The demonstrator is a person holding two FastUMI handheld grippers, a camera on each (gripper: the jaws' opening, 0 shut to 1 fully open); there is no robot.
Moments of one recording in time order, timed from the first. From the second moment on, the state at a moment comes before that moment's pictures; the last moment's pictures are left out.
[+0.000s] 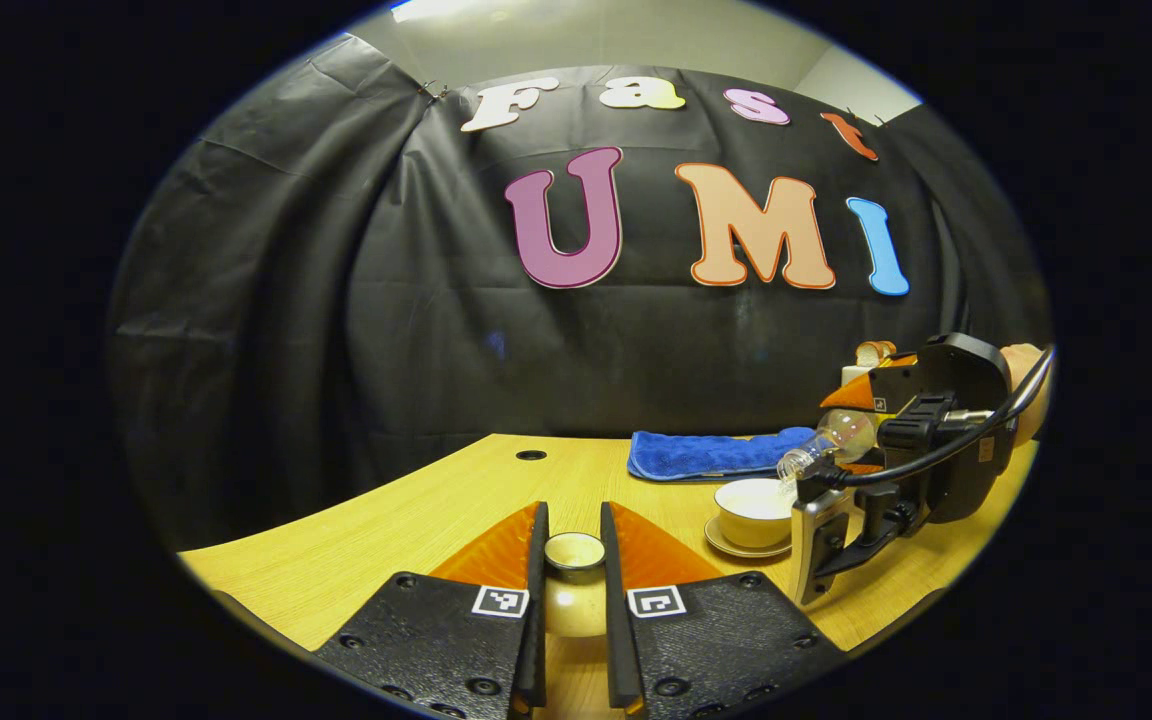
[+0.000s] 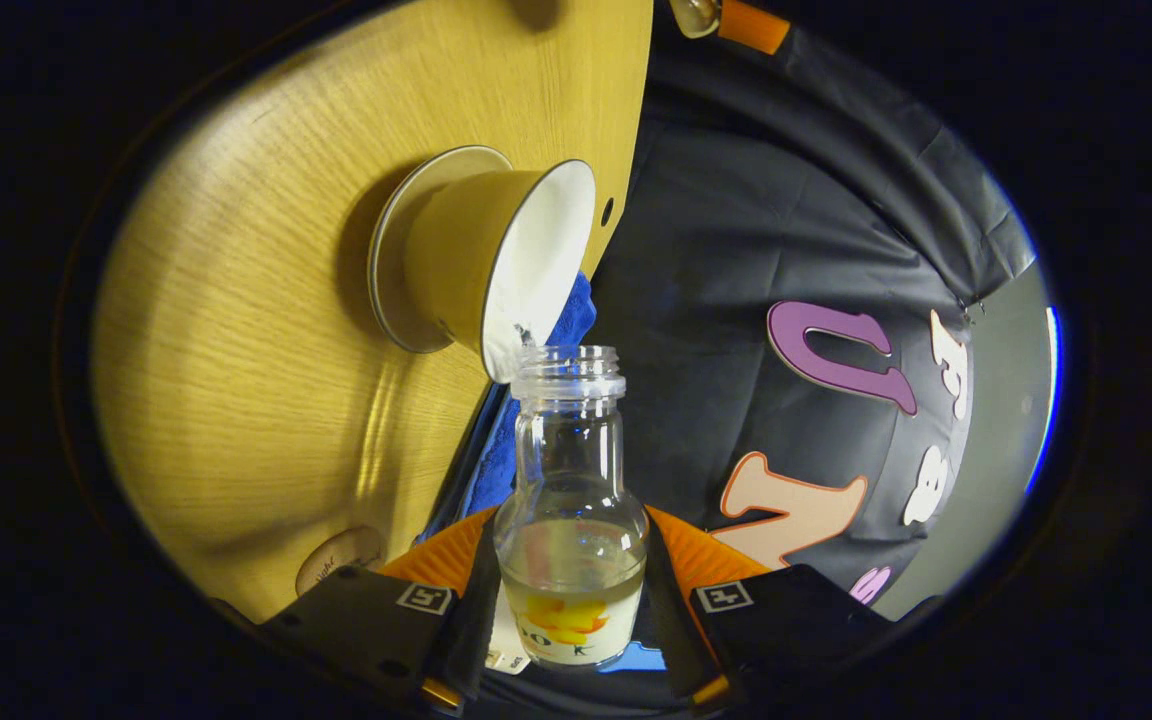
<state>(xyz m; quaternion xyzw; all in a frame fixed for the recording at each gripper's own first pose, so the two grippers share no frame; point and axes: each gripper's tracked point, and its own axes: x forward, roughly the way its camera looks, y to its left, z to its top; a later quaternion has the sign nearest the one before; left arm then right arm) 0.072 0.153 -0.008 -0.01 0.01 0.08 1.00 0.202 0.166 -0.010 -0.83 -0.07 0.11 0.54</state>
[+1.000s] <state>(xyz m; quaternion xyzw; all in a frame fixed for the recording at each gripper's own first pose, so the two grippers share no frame) 0.073 0.153 -0.008 -0.01 0.01 0.08 1.00 0.195 0.196 0.009 -0.88 -0.13 0.12 0.45</state>
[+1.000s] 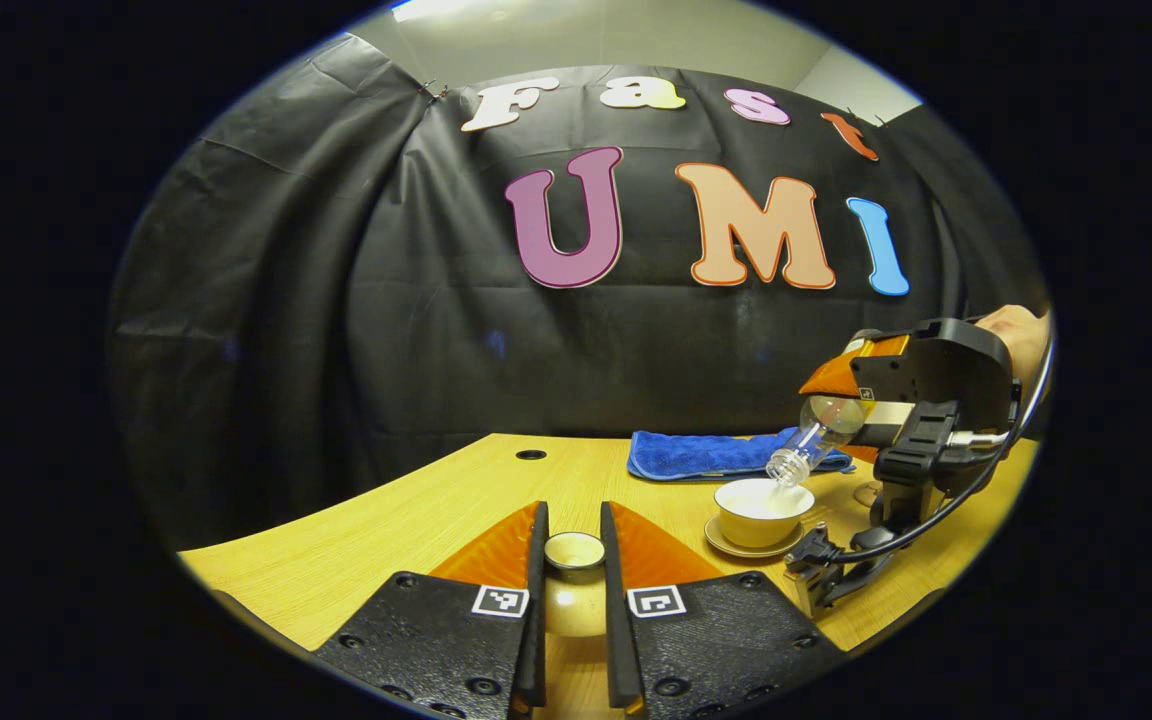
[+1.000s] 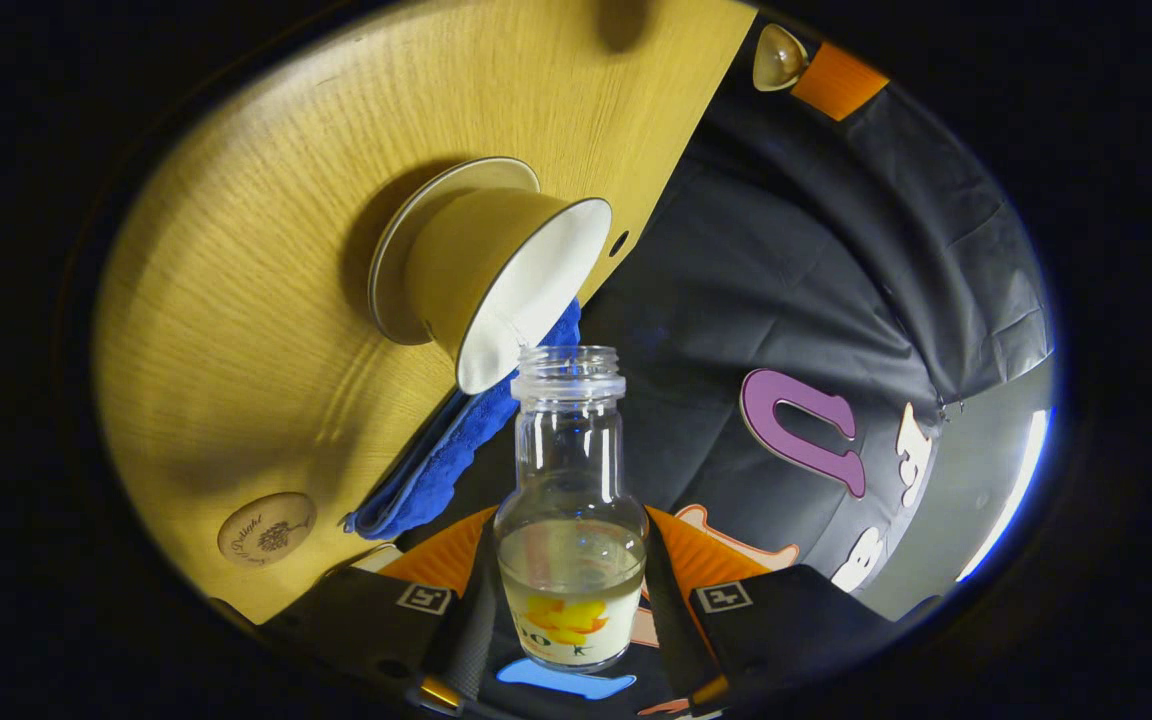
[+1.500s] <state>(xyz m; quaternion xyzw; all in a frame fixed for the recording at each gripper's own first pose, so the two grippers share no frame) 0.072 0.155 -0.009 -0.01 0.01 0.09 1.00 0.194 0.190 0.000 -0.85 -0.10 0.14 0.50</state>
